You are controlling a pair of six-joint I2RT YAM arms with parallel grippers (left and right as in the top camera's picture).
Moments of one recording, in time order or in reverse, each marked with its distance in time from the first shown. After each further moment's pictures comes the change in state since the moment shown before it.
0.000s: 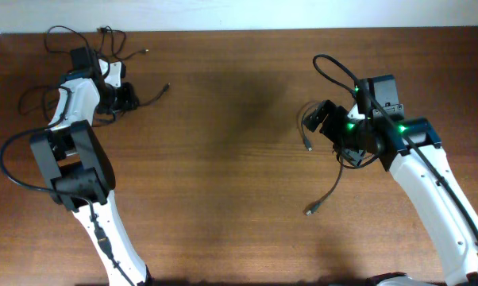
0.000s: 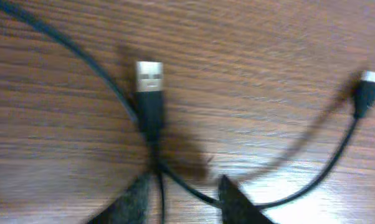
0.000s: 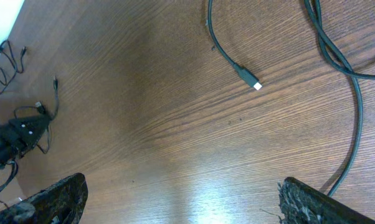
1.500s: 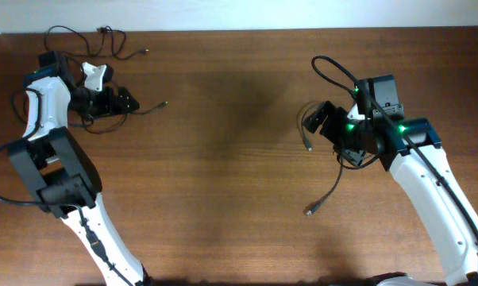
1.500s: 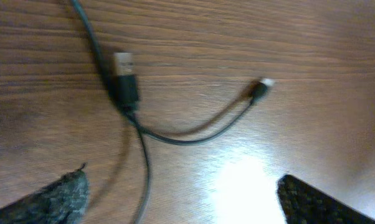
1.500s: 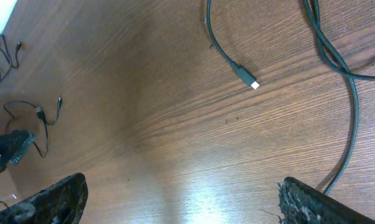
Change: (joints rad) left arm 0.114 -0.013 0.113 -0.318 0.291 0.240; right arm 0.000 0.000 0.000 -0.008 0.000 -0.022
